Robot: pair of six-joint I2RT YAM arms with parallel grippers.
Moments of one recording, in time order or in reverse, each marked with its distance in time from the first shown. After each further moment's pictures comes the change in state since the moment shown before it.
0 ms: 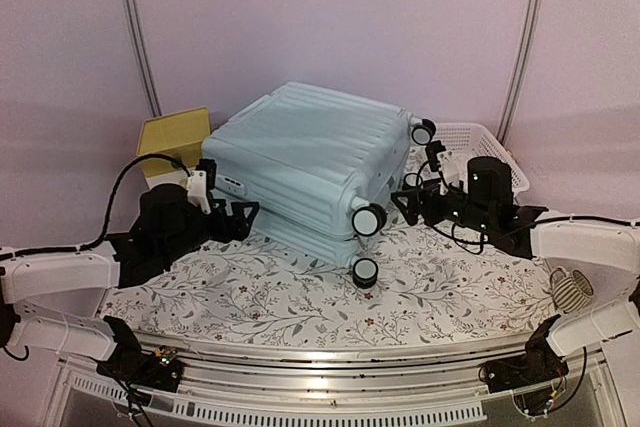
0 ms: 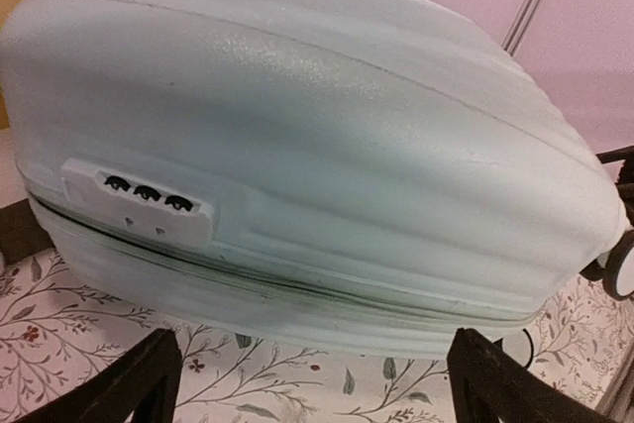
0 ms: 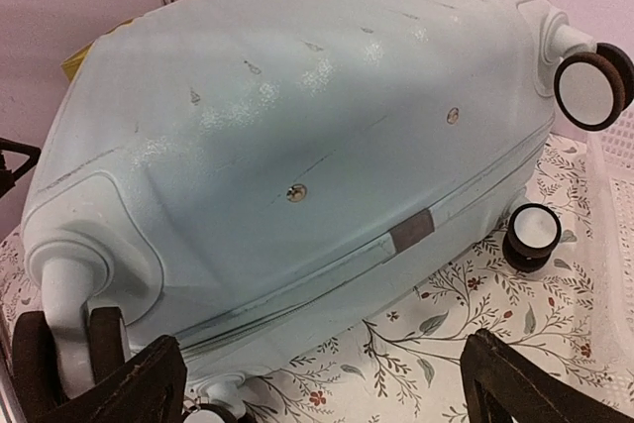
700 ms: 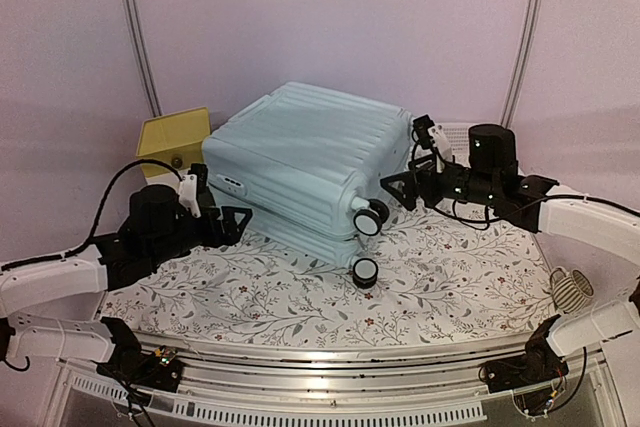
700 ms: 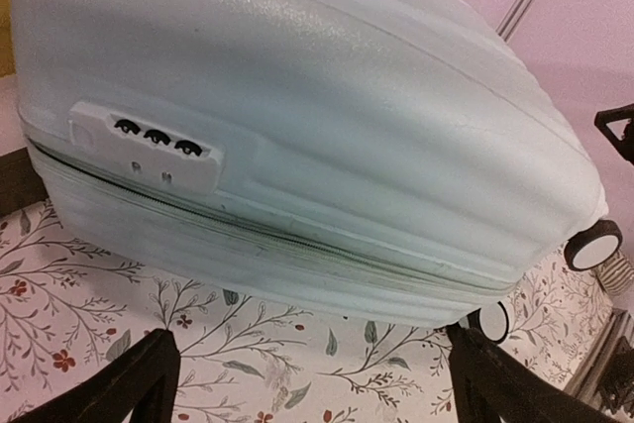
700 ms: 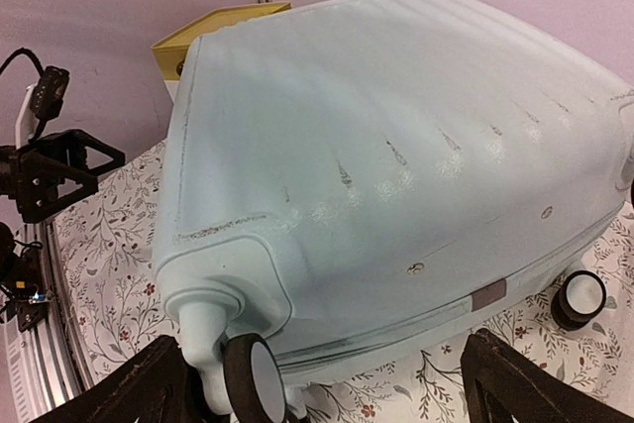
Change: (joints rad) left arm 0.033 -0.097 0.000 -0.167 0.081 -0.087; right arm 0.001 -0.008 0.220 -0.235 -0.225 -0.089
